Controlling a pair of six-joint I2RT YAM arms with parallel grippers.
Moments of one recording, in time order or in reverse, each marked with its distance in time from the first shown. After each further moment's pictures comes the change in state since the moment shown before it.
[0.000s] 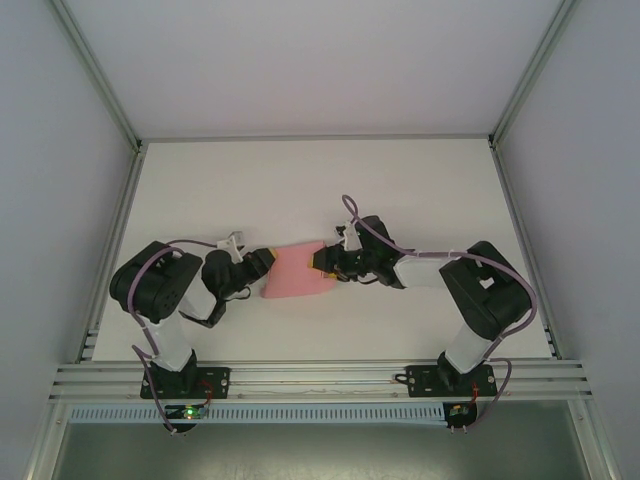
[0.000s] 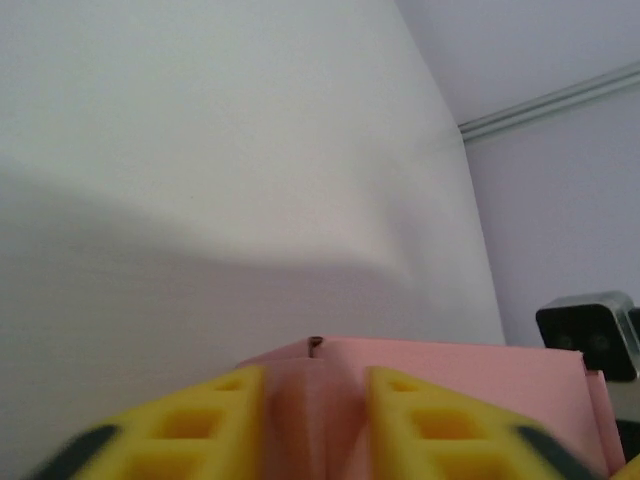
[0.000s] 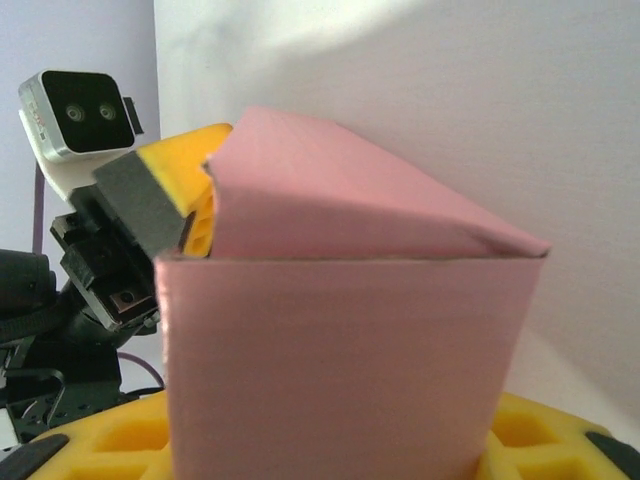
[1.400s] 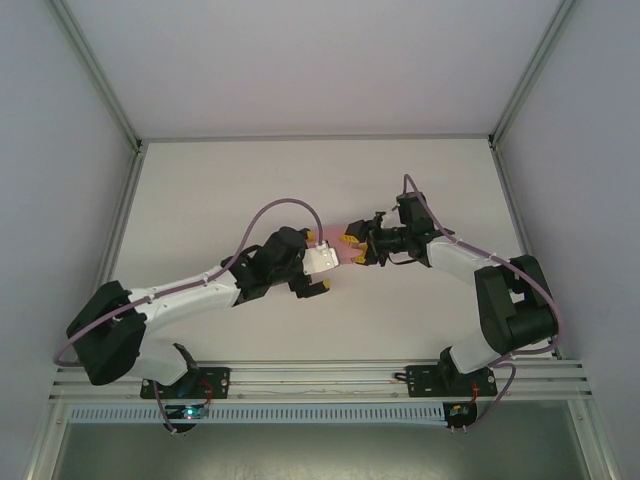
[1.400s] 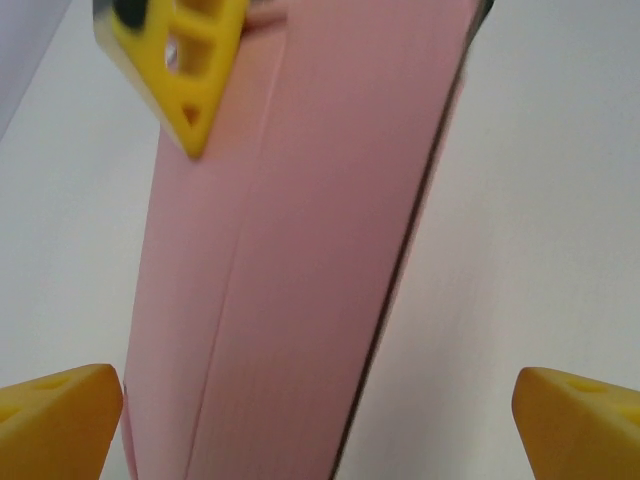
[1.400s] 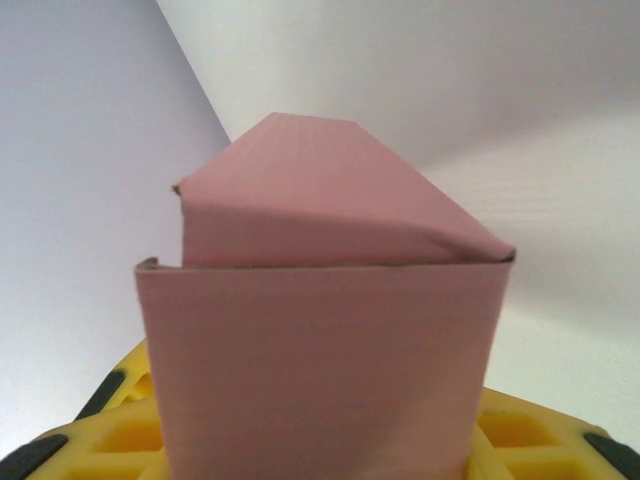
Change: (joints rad) left arm -0.511 -0.374 0.573 -1.303 -0.381 1.519; right arm -0.295 -0.130 0.092 -0.330 -0.257 0.345
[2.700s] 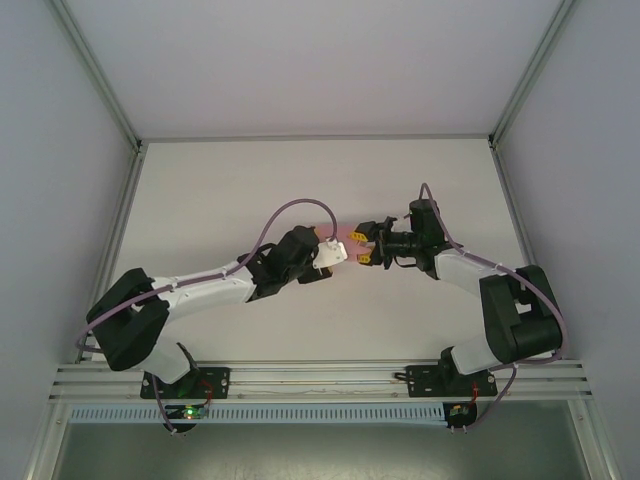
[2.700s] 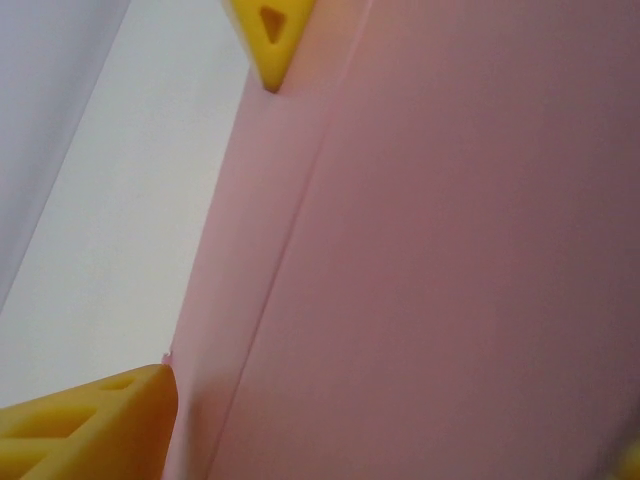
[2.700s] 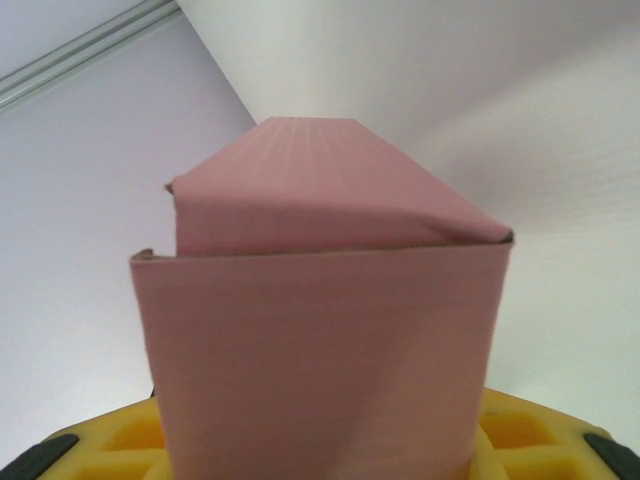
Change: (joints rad) left arm -0.026 0.119 0.063 0.077 -0.166 0.023; right arm -0.038 -0.069 -0.136 0.232 -0.011 0.260
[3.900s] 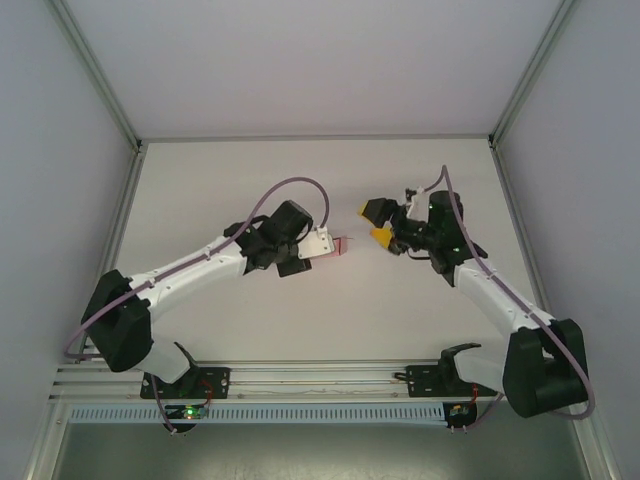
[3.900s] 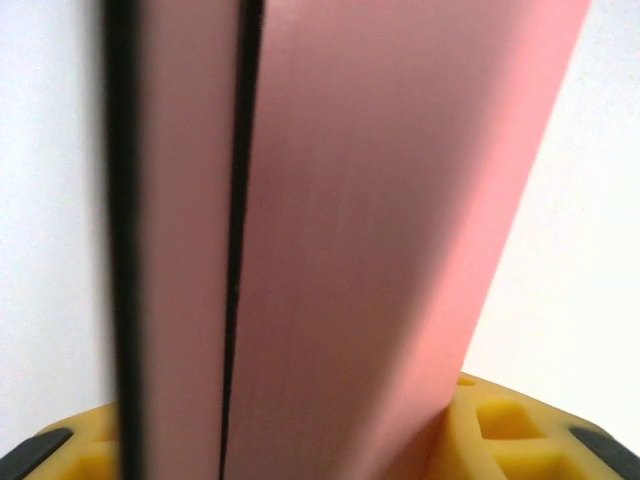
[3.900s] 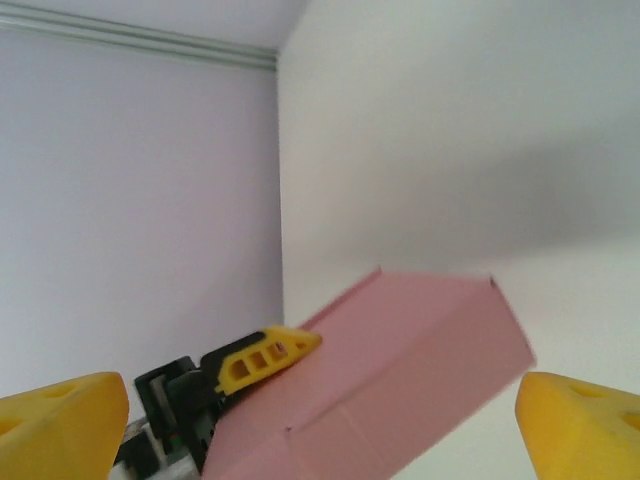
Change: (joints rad) left arm 0.118 -0.015 0.289 -0.653 0.175 0.031; right arm -0.043 -0.291 0.056 -0.150 0.223 -0.552
